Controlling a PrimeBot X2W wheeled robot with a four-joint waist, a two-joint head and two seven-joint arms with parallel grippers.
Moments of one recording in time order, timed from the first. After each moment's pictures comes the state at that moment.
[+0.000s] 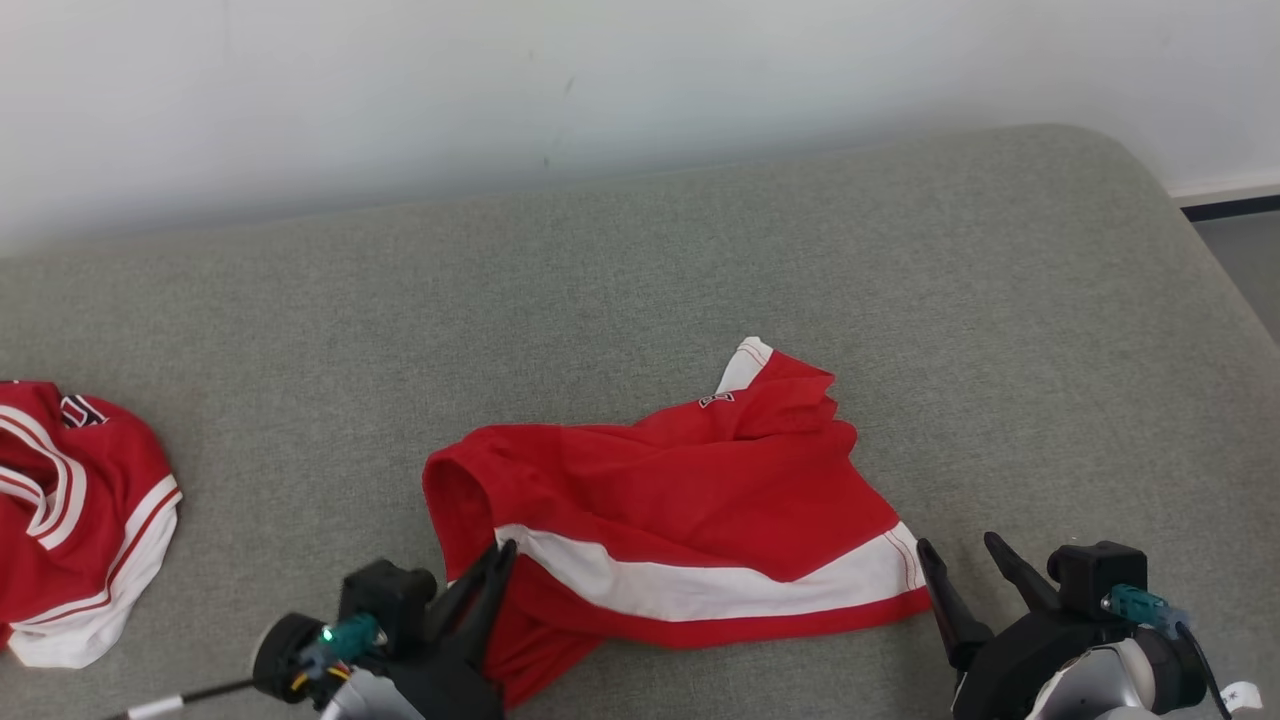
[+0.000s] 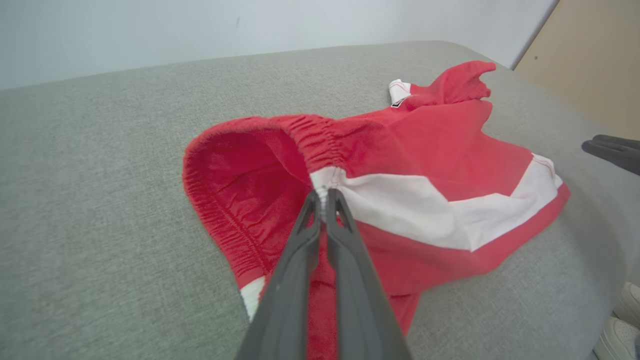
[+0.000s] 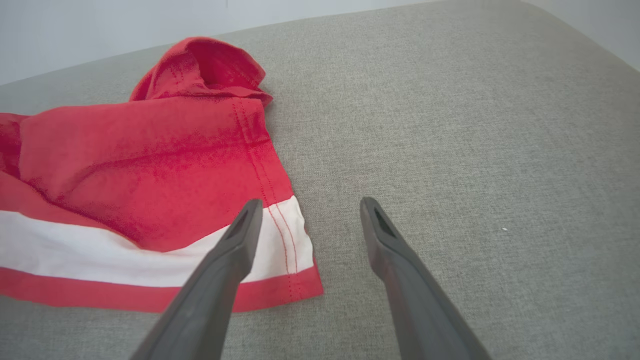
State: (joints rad) left arm -0.25 0.26 -0.44 0.28 -0.43 -0.12 -0.01; right arm -0.14 -0.17 0.12 0.33 0.30 0.13 0.07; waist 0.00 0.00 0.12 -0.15
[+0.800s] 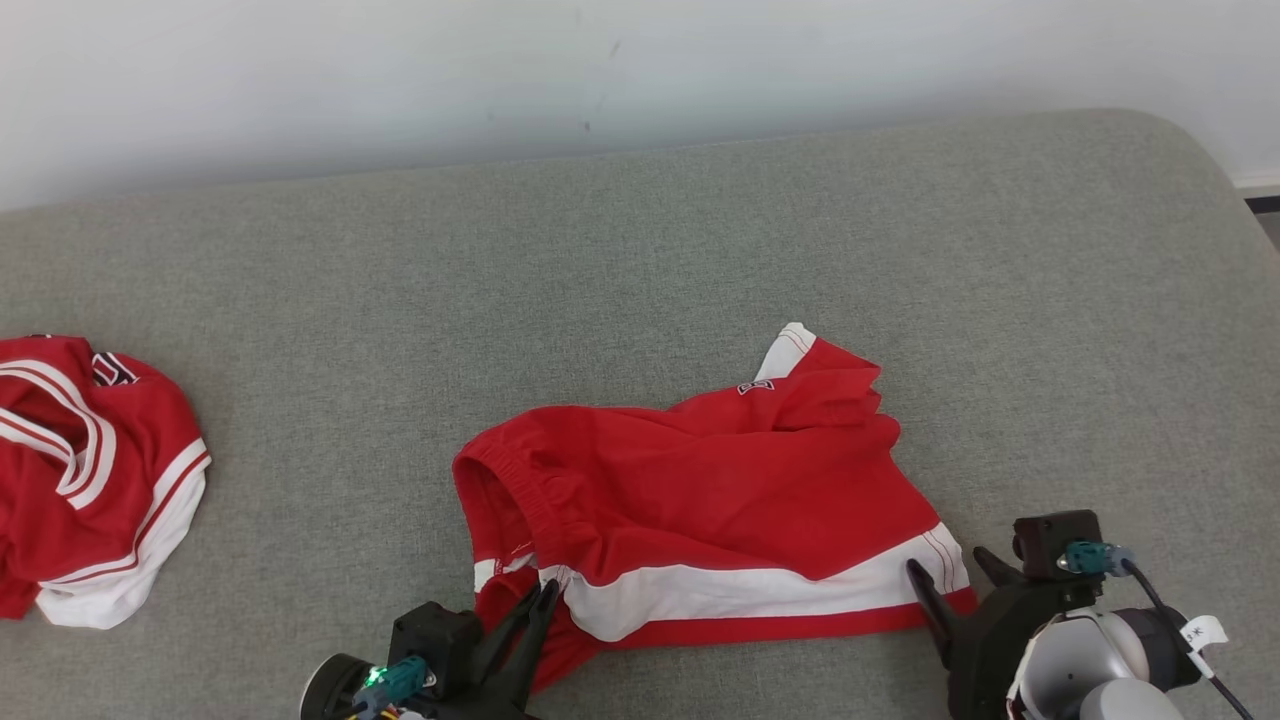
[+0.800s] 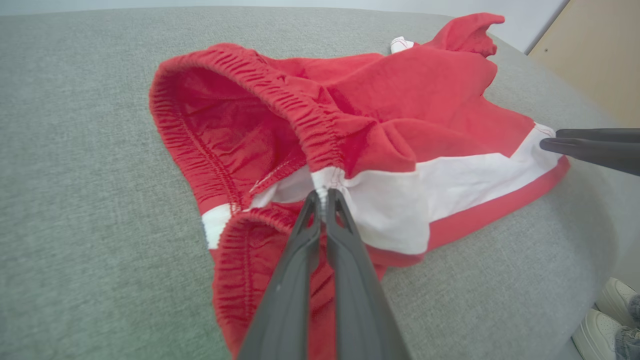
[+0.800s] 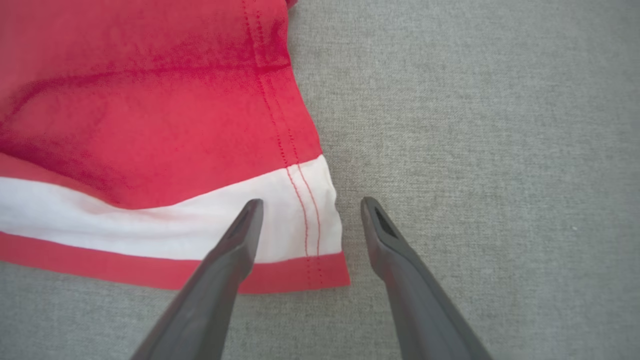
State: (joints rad) left arm -0.19 0.21 -0.50 0.29 -0.41 -0.07 -0.04; right arm -0.17 -0.17 0.11 0.29 0.21 0.13 0.37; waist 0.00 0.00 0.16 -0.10
